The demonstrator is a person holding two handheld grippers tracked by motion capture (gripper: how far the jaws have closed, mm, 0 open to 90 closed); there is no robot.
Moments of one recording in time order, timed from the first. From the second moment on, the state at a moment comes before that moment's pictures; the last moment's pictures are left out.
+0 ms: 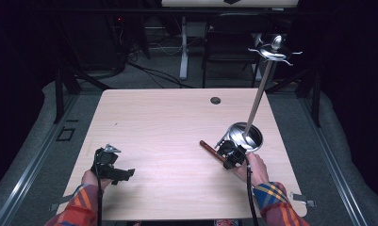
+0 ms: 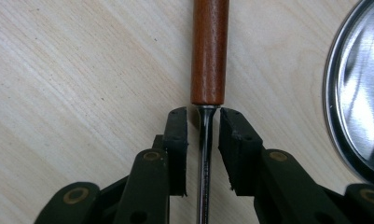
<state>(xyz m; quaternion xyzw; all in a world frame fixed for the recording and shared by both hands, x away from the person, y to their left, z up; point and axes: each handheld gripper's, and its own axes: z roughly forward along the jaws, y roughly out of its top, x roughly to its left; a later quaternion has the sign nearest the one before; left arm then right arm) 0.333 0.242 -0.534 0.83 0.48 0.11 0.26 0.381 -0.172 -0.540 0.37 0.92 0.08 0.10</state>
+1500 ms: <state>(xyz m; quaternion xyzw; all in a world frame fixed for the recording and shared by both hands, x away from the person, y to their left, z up) 0.336 0.234 -0.534 0.83 0.47 0.11 0.26 0.381 -0.176 -0.537 0.36 0.92 0.08 0.12</state>
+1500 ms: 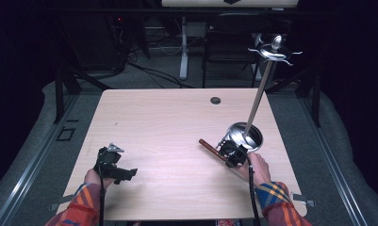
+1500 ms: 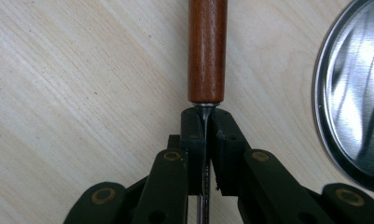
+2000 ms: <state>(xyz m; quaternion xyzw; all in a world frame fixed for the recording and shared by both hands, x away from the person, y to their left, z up) 0.335 0.235 -0.533 0.83 0.47 0.11 0.26 0.377 -0.183 -0.521 0.38 0.91 0.12 0.12</state>
